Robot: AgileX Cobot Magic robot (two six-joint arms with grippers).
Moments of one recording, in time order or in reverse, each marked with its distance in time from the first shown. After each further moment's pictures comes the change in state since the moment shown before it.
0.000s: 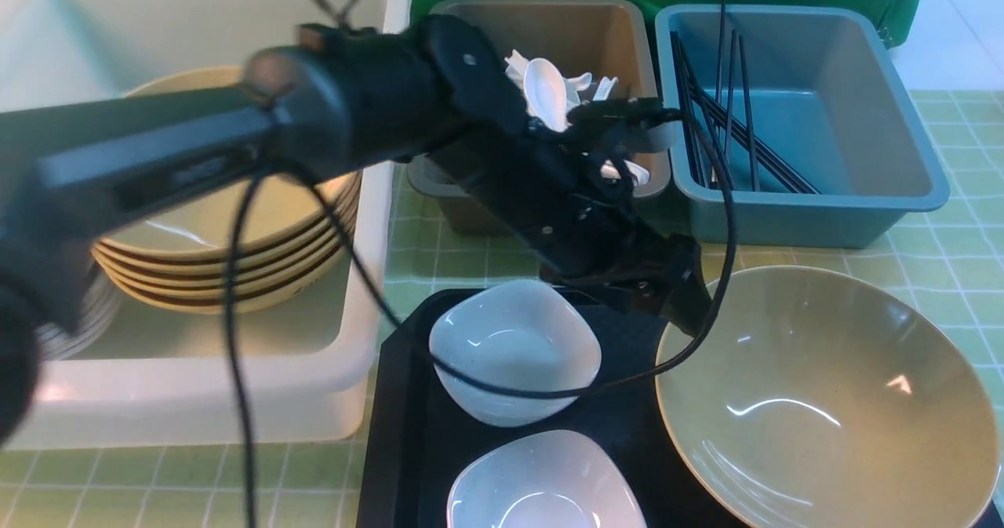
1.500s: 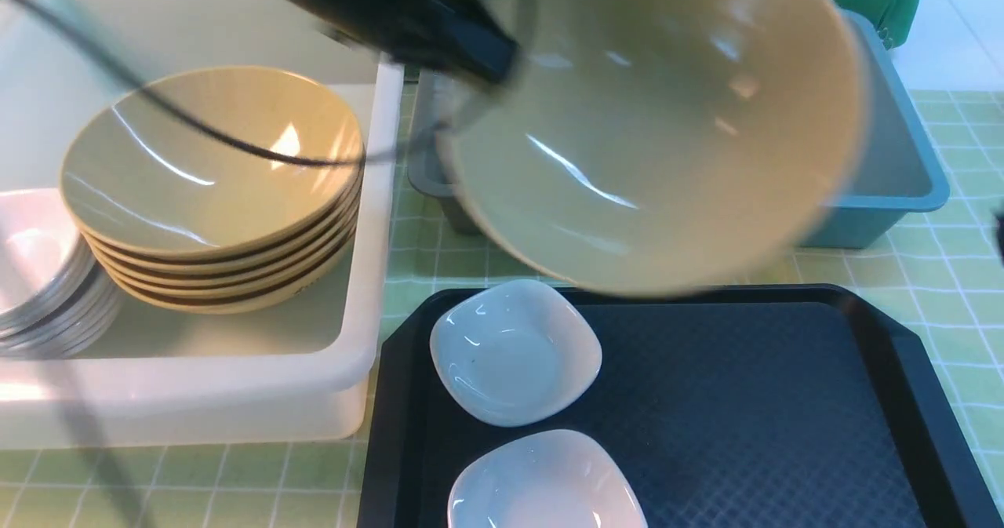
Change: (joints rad) right arm 0.001 0.040 0.000 0.125 -0.185 -0.184; left arm 0.409 -0.313 -0.148 -0.007 0.264 -0.120
